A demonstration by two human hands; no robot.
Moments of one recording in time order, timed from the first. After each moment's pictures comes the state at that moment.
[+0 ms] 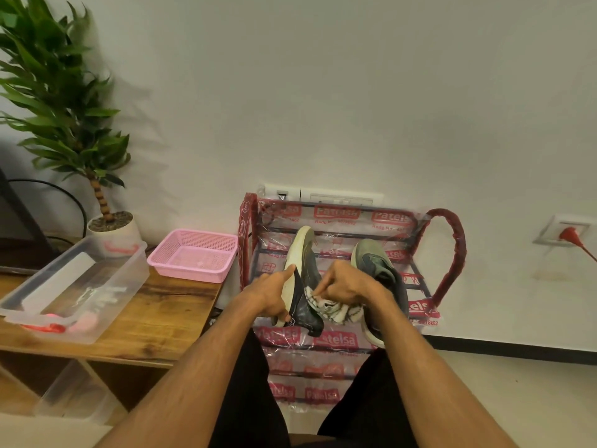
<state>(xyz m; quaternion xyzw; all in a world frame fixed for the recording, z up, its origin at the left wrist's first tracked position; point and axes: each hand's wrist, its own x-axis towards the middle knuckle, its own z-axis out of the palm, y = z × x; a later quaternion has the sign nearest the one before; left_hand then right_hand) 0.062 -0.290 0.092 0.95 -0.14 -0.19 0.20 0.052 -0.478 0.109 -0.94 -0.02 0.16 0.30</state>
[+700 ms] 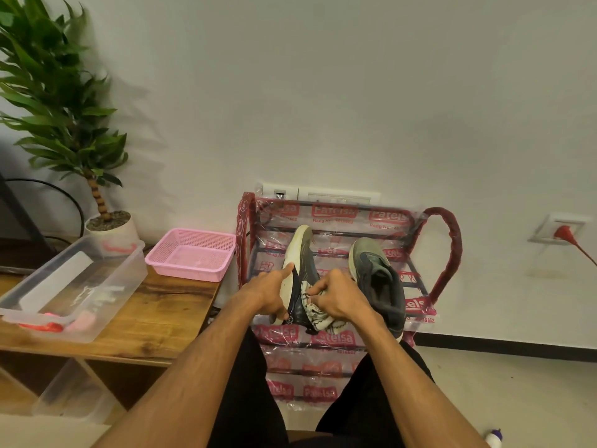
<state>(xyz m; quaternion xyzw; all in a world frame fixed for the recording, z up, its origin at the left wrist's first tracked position) 0.062 -0.291 0.092 0.95 -0.14 -0.19 0.20 0.028 -0.461 0.090 -0.95 0.04 0.05 0.30</state>
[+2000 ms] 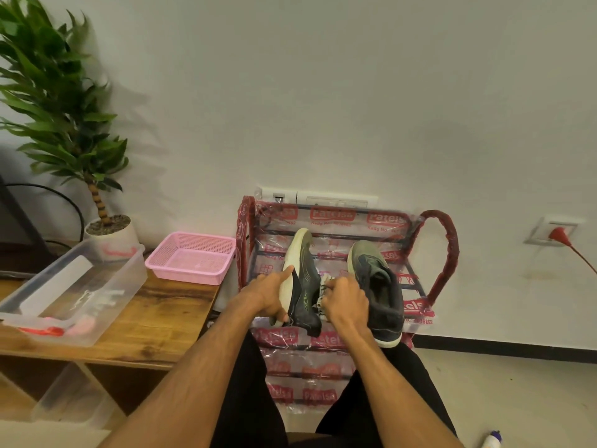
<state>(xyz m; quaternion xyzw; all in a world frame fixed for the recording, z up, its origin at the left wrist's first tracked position) 0.066 -0.289 0.087 0.94 -0.13 -0.20 0.23 0.015 -0.449 0.072 -0.96 0.16 -0.11 0.19</state>
